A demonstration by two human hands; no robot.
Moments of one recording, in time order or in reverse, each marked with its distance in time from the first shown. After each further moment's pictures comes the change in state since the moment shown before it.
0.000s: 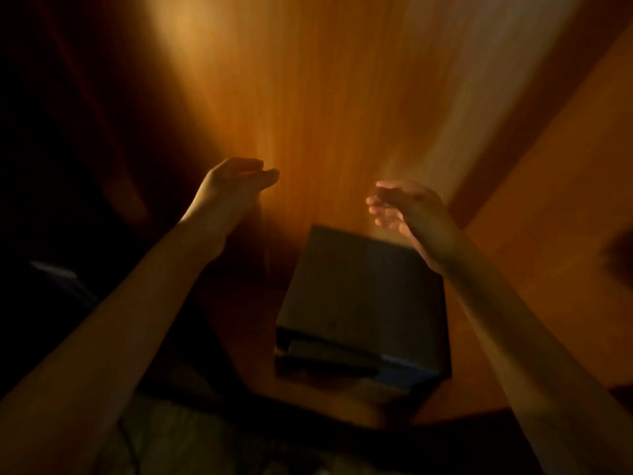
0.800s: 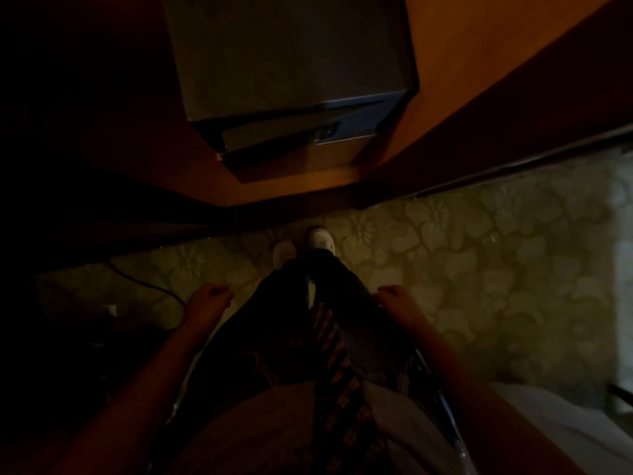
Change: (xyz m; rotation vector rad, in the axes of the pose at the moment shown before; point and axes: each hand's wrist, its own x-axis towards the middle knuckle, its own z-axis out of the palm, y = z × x) left_hand -0.188 -0.362 -0.030 0.645 -0.421 -1.007; right_hand -0.312 0.340 0.072 -0.037 0.218 1.230
